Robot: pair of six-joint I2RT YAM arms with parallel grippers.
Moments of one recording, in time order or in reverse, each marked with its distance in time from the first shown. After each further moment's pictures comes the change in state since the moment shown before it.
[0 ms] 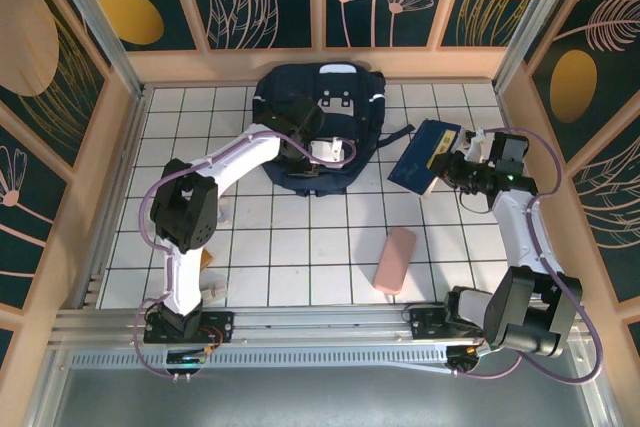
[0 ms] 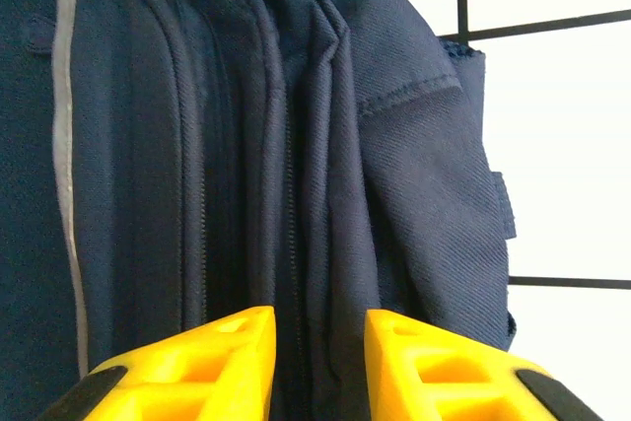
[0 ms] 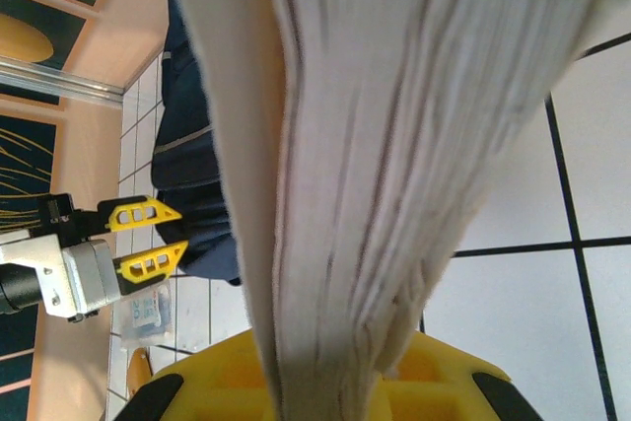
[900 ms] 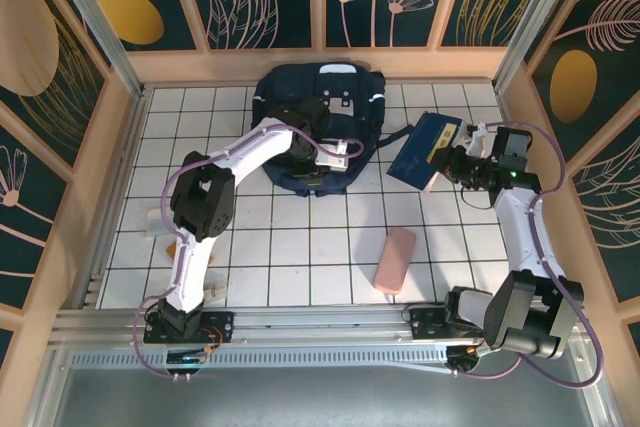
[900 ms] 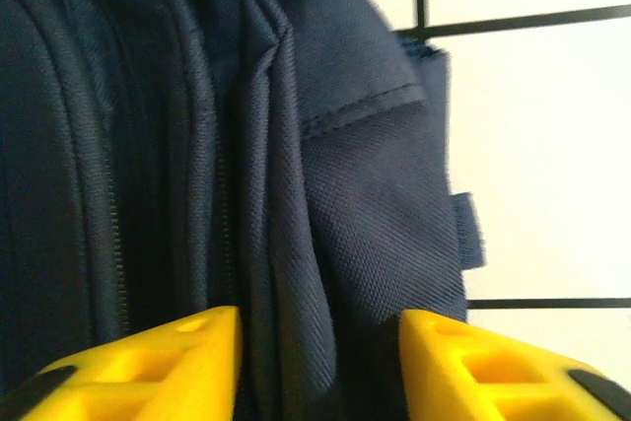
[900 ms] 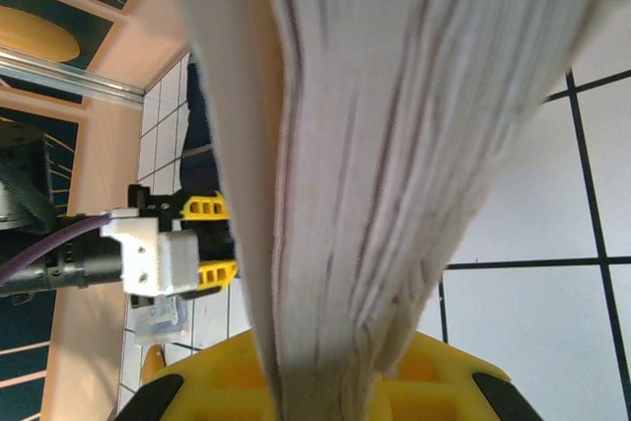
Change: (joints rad) left arm -0.001 0.168 0.188 -0.185 0.027 -0.023; right arm 0.006 -0.008 0.052 -0.029 -0.020 0.004
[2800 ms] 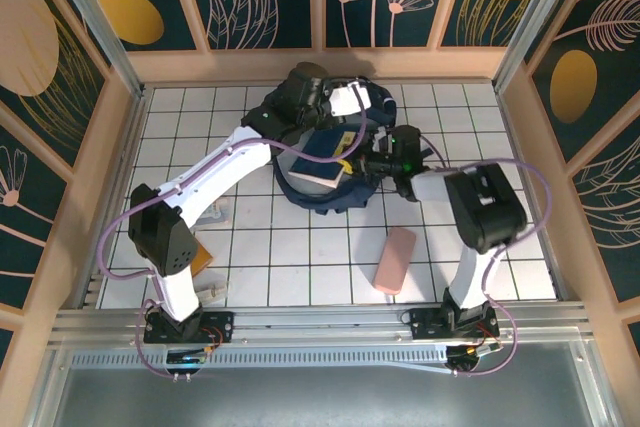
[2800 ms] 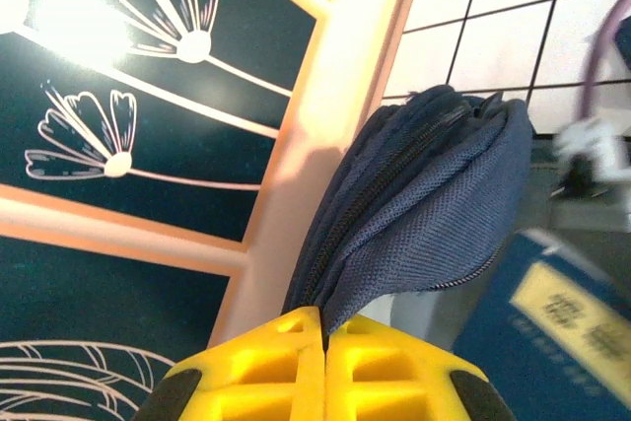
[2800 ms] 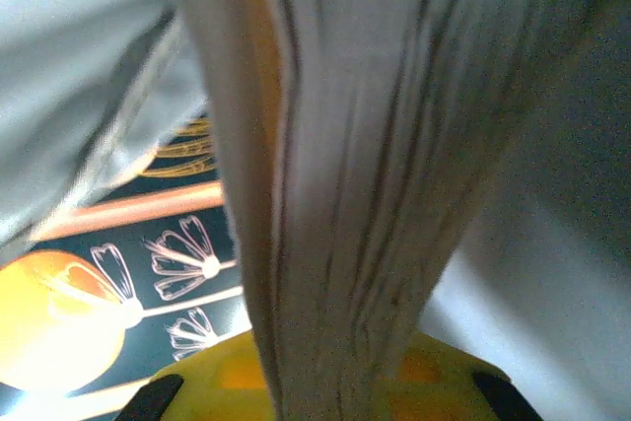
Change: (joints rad) left arm -0.129 -0.372 -0.091 0.606 -0.275 -0.166; right arm 0.535 0.718 -0.012 1.220 -0.120 0.994
